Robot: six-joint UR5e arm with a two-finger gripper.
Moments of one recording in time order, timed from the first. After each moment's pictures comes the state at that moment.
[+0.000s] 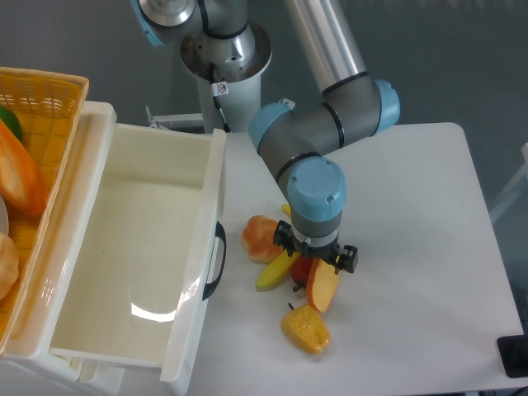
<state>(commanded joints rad) 2.49 -2.09 -1.54 -1.08 1.62 0.88</state>
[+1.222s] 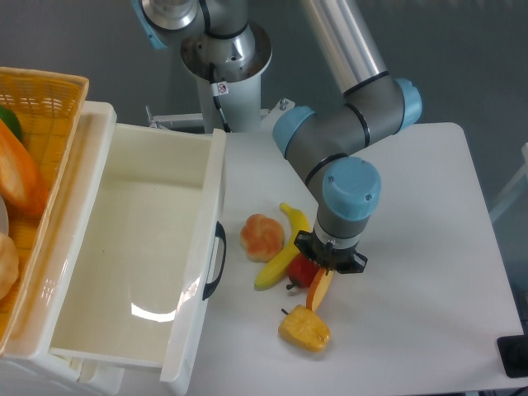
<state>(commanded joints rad) 2.54 -2.06 -1.48 -1.10 1.52 0.96</state>
